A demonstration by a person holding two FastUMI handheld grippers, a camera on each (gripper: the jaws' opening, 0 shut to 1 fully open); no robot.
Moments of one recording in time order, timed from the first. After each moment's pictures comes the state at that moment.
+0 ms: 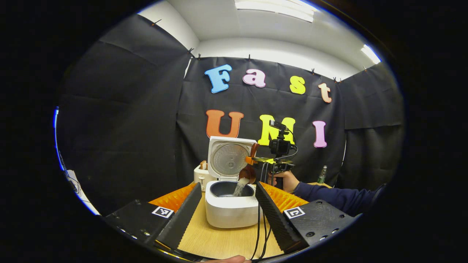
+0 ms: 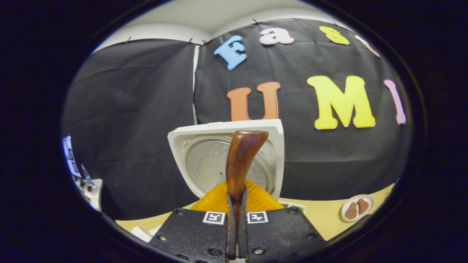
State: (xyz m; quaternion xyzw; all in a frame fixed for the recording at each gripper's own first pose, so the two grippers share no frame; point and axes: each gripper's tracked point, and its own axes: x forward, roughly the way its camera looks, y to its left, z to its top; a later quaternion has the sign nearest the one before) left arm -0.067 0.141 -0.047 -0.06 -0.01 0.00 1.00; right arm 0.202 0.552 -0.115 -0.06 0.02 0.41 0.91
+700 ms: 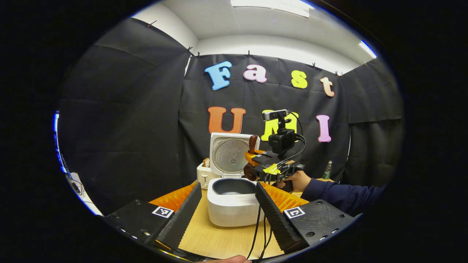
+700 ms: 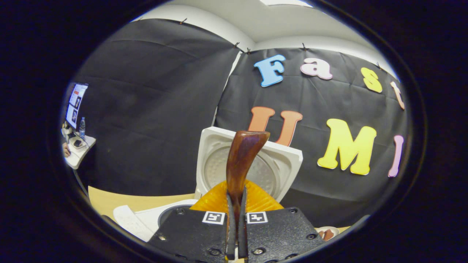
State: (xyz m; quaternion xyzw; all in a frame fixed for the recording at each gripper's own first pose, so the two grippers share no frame) left arm -0.055 0.123 -0.056 -0.05 -0.01 0.01 1.00; right arm 0.151 0.534 -0.089 -0.15 -0.07 0.41 0.90
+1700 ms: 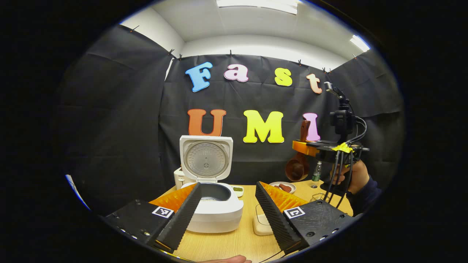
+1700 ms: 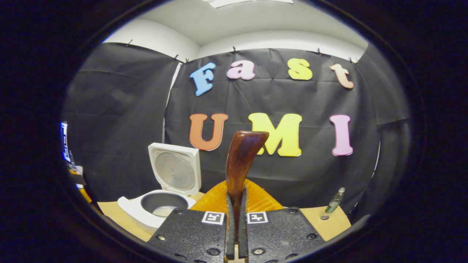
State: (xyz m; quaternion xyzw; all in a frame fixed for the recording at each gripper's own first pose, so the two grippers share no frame) left arm -0.009 0.026 -0.048 -0.03 -0.02 -0.02 1.00; right arm 0.142 0.251 -0.025 -0.06 -0.03 0.25 0.97
